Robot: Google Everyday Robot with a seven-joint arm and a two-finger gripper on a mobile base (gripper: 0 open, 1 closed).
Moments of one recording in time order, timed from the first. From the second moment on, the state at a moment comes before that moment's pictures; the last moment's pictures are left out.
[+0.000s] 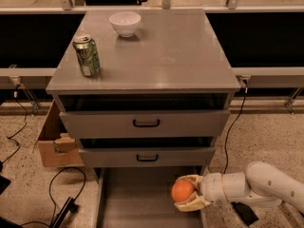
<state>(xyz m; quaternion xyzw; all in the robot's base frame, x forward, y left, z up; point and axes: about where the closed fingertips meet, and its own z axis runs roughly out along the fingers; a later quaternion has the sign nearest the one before) 0.416 -0.106 0.529 -0.53 0.67 0.36 0.37</state>
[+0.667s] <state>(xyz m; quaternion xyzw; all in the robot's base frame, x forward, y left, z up) 0.421 -0.099 0.545 -0.54 0.67 0.35 0.36</state>
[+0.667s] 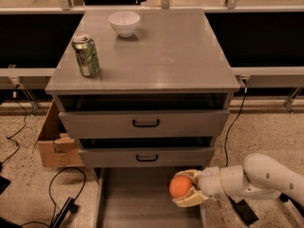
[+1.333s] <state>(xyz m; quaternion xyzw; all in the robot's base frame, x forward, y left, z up) 0.424 -0.098 0.696 -0.53 0.70 0.33 0.34</state>
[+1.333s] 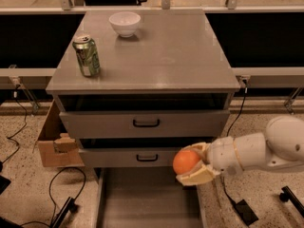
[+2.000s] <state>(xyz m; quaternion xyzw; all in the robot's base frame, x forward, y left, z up) 0.453 -0.087 0.896 -0.52 0.72 0.24 0.39</state>
